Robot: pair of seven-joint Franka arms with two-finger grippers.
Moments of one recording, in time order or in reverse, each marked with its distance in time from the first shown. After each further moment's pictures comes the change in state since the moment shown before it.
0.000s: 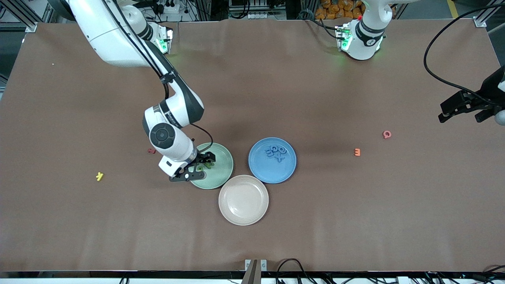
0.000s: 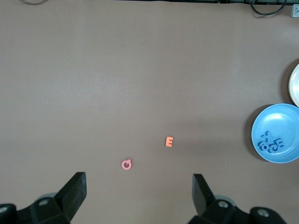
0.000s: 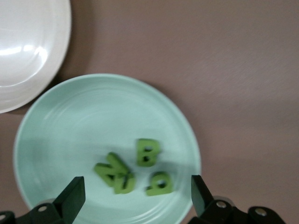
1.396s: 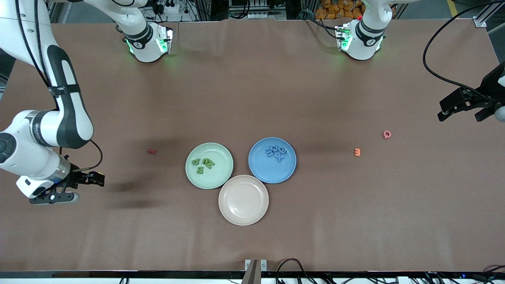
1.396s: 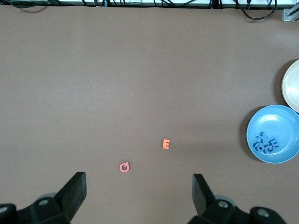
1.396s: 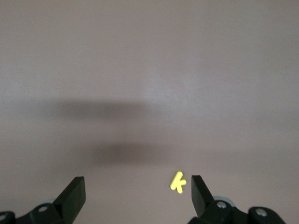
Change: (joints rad) left arm -0.006 -0.006 -0.009 0.014 -0.002 0.000 0.000; right arm -0.394 -0.119 -0.147 0.045 0.000 -0.077 -0.476
